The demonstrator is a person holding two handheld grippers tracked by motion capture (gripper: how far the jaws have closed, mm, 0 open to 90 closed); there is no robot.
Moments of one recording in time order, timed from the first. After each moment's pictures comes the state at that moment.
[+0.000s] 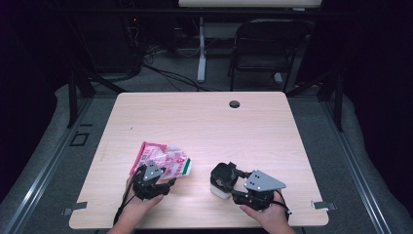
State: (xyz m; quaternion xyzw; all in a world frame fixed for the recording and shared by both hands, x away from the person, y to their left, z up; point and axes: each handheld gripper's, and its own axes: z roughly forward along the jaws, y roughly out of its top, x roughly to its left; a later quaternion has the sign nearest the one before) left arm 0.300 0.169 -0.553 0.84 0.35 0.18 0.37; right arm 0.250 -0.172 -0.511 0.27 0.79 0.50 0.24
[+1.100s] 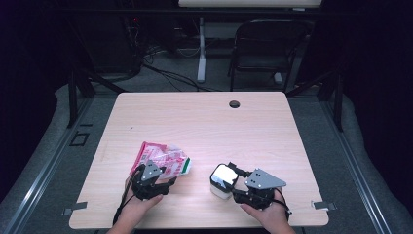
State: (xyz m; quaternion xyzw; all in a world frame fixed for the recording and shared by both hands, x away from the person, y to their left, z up) left arm 0.296 0.169 -0.545 0.83 0.35 0.18 0.39; right arm 0.255 -0.176 -0.515 0.29 0.78 0.50 0.23
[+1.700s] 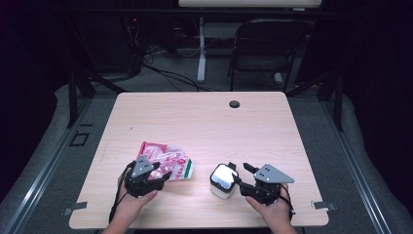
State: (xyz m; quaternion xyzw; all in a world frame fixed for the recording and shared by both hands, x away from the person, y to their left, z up) left arm 0.301 0.192 -0.535 0.80 0.38 0.19 0.42; right arm 0.264 -0.195 -0.519 0.37 0.75 0.49 0.25
